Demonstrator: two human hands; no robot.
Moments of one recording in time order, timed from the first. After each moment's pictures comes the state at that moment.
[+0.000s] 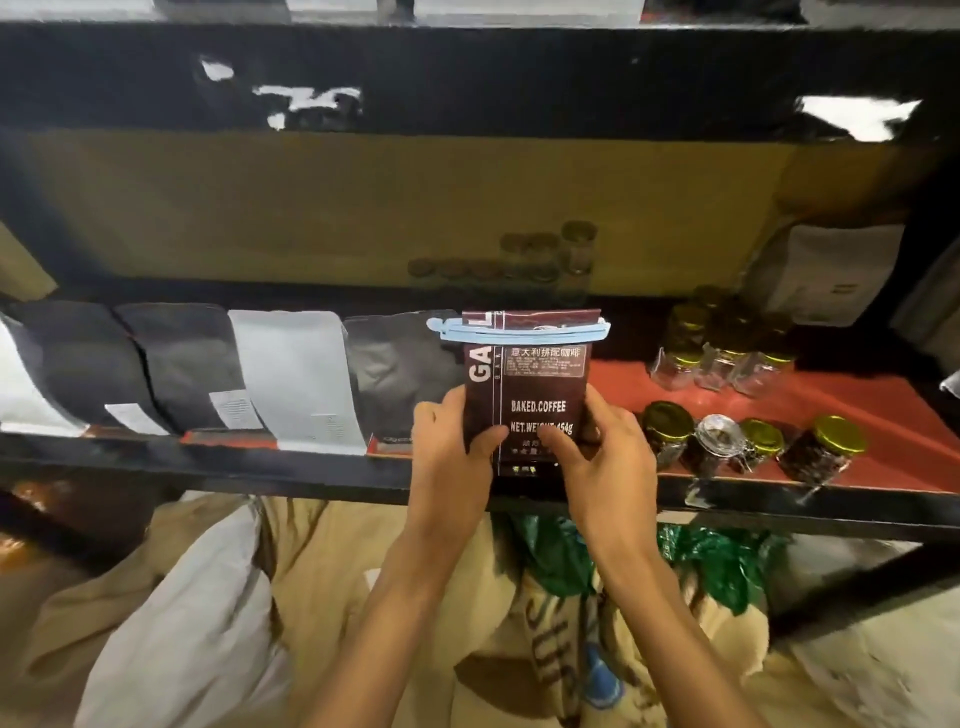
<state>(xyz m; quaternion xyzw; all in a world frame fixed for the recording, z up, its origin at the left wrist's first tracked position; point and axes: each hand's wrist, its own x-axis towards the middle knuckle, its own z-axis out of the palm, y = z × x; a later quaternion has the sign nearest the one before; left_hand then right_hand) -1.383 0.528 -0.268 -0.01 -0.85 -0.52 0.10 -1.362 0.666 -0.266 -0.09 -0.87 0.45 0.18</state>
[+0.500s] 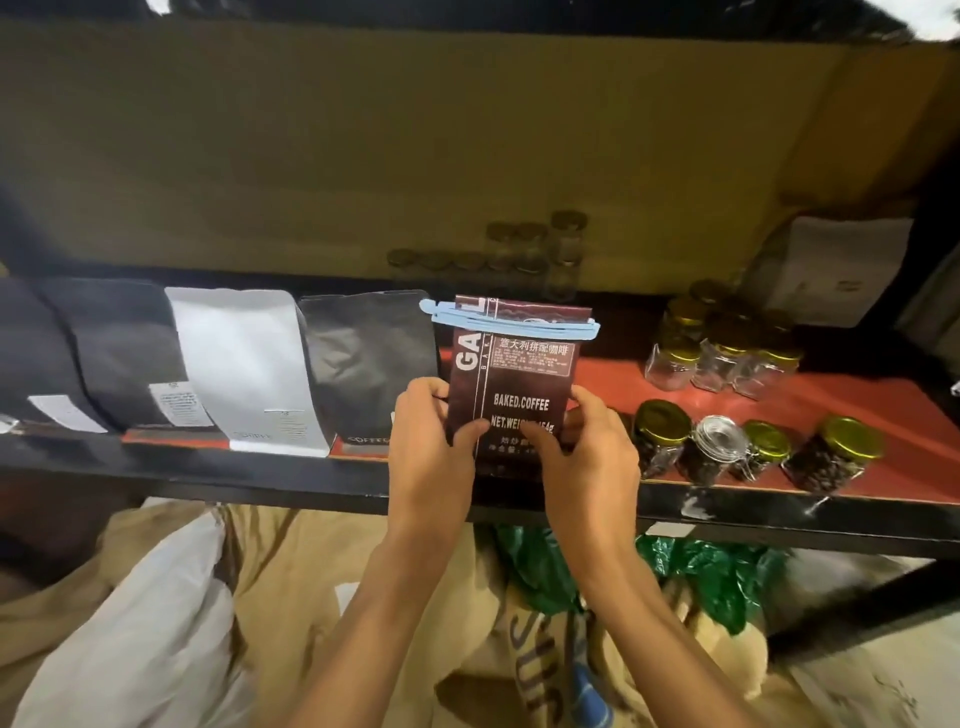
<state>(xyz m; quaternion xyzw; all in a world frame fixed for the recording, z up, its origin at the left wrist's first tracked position) -1.400 0.546 -0.293 0.06 -0.81 -0.56 0.13 -1.382 0.671 -0.299 -0.08 -0.86 0.44 0.23</state>
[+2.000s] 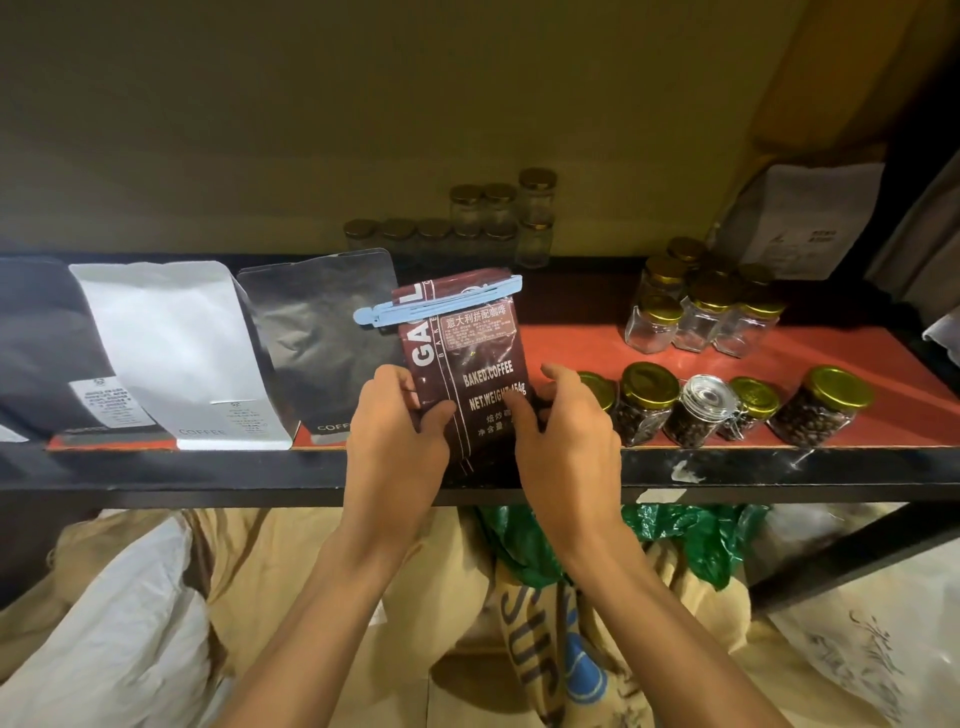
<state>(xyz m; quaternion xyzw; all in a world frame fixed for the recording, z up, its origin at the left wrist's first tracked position) -1.411 0.532 -0.310 0.02 -0.87 -0.48 0.13 -1.386 0.660 -0.303 -0.13 -0.90 0.37 0.20</state>
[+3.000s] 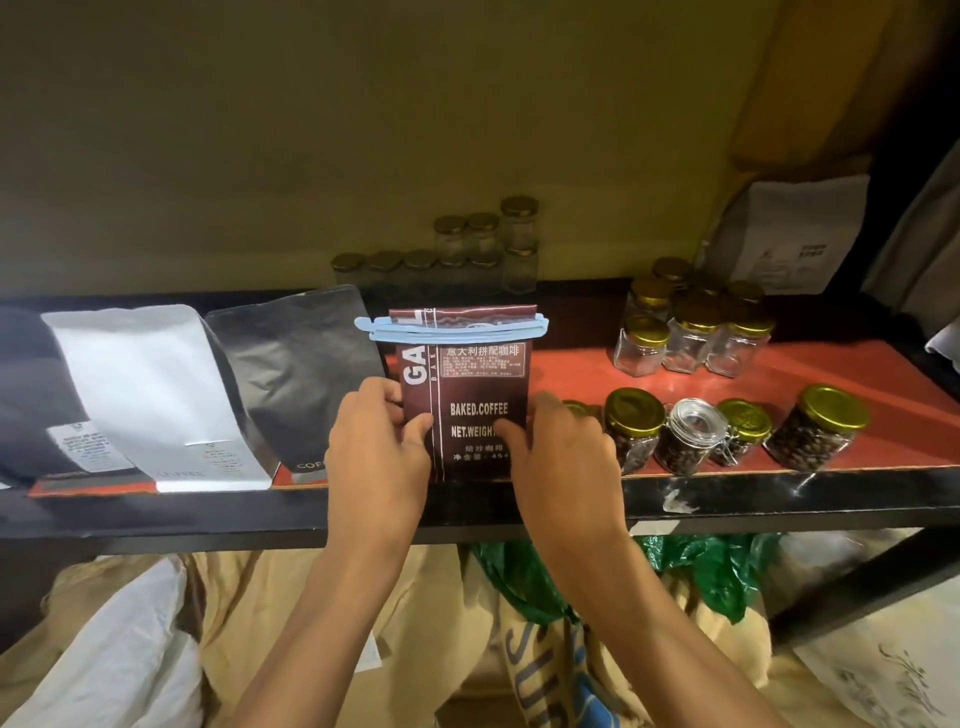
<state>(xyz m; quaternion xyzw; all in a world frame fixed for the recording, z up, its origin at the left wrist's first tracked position) -1.420 0.551 -0.289 0.07 -0.90 -0.40 0.16 -1.397 0.680 -0.282 -0.12 -0.96 0.24 0.08</state>
